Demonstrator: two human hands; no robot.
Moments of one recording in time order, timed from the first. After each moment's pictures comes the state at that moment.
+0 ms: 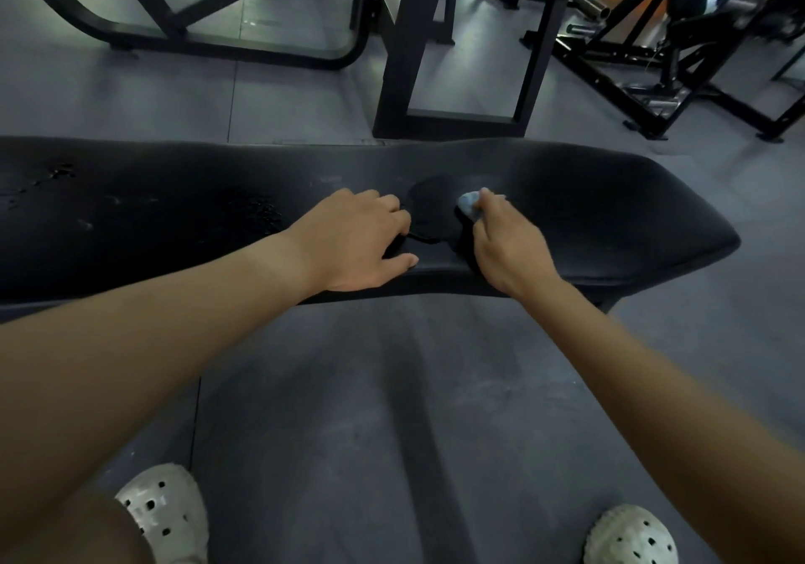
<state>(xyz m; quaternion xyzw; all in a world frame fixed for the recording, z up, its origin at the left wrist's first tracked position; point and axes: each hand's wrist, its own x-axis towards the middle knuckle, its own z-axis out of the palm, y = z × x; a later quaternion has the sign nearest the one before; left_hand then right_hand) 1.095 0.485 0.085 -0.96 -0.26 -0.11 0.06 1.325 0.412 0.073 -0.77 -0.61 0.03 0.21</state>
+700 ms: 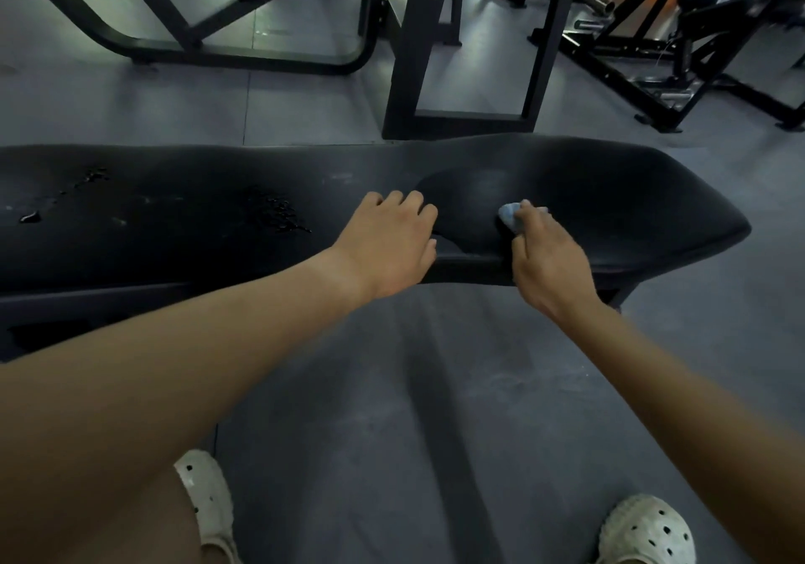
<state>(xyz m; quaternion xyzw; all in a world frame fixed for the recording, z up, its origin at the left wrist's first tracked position) 1.121 0.452 0.077 -0.93 -0.33 -0.12 0.11 1.344 0.364 0.063 -0.78 -0.59 -0.02 0.21</state>
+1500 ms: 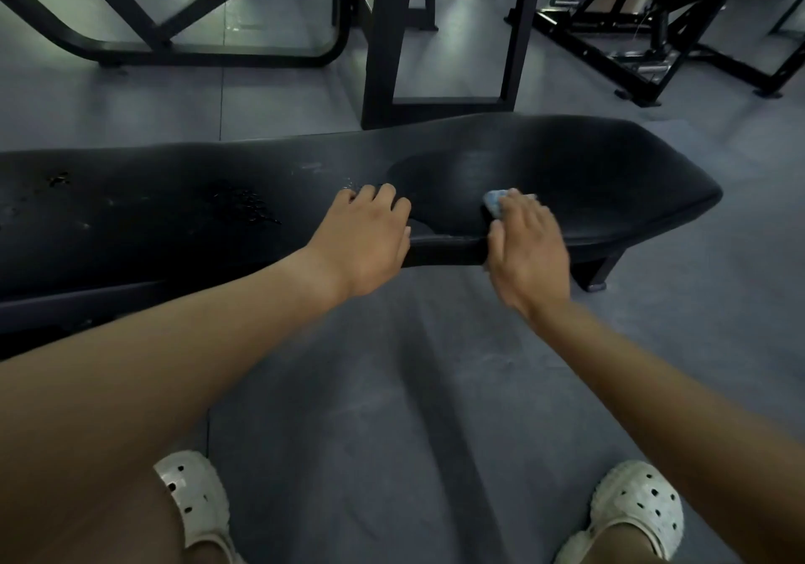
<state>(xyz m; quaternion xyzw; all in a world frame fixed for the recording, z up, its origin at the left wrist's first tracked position) 1.123 0.444 0.068 -0.93 -0.34 -0.10 0.10 1.346 0.349 0.035 -0.78 -0.57 -0.12 0.22</state>
